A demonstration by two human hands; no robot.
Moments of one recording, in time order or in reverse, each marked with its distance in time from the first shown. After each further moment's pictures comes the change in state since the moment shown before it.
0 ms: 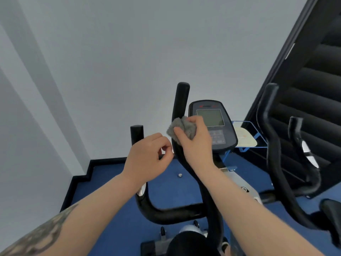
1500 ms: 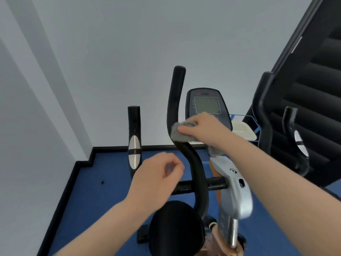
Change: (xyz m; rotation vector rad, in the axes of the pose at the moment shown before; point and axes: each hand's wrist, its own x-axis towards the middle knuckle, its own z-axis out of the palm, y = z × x) left_hand -0.079 0.080 0.004 -0.310 -0.165 -0.415; right_hand 0.008 -0.020 -0.061 -0.552 -0.540 0.078
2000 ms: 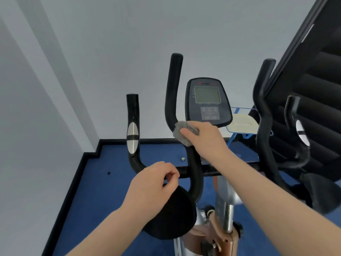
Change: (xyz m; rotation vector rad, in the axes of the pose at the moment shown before) left_hand -0.042 -0.004 0.015 0.244 -0.062 -0.024; right_hand -0.055 0.015 0.031 0.102 0.133 0.001
